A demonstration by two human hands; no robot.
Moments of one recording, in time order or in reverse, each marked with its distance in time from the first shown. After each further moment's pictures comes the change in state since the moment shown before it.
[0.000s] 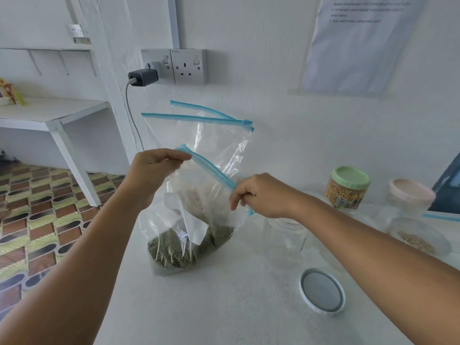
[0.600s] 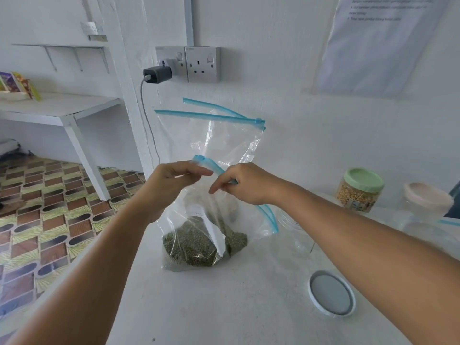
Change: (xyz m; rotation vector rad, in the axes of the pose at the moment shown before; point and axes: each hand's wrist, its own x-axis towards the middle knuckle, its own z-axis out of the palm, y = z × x) left_hand -0.035 0.001 0.003 0.079 -0.199 0.003; right_hand 0.048 -0.025 0.012 0.062 -0.014 -0.107
